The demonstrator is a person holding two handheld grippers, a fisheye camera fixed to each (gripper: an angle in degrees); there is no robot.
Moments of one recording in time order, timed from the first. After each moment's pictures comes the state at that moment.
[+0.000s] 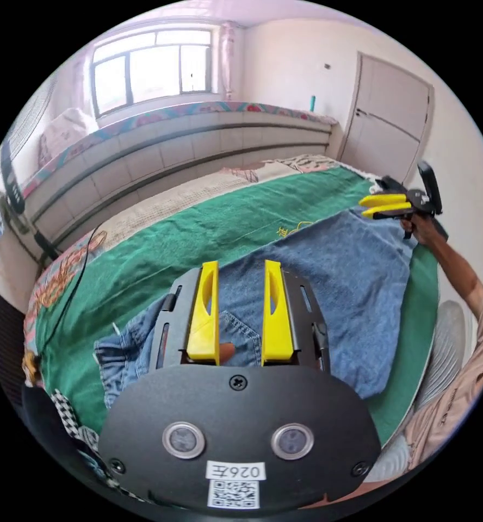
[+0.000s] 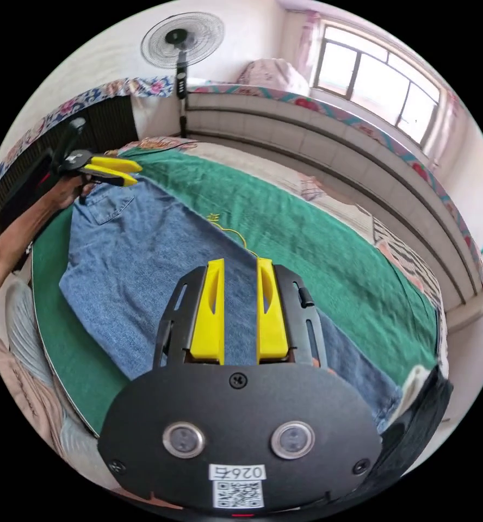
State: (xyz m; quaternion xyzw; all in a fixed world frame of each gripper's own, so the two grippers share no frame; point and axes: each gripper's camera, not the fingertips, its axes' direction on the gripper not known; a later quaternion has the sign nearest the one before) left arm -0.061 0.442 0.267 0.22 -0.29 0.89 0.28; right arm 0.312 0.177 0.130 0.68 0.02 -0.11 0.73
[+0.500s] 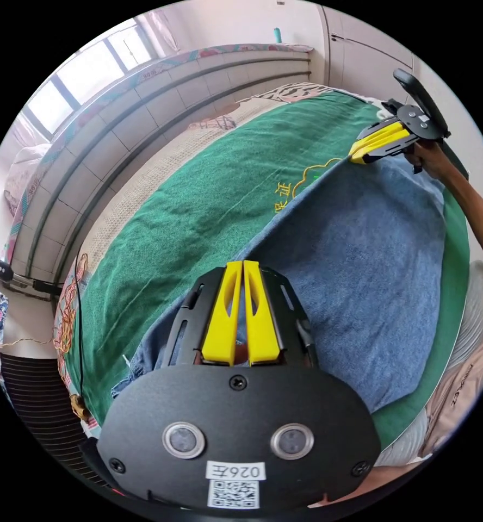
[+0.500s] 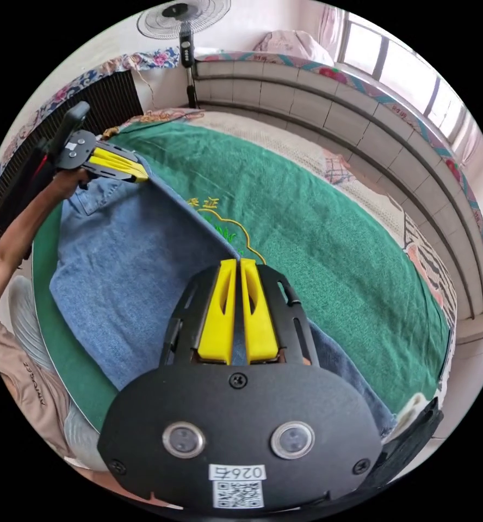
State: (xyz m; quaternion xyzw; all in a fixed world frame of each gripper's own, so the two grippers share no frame) left arm -0.045 0.458 0.333 0.18 -0.40 0.87 0.24; right arm 0.250 0.124 0.272 0.62 0.02 -0.15 0.77
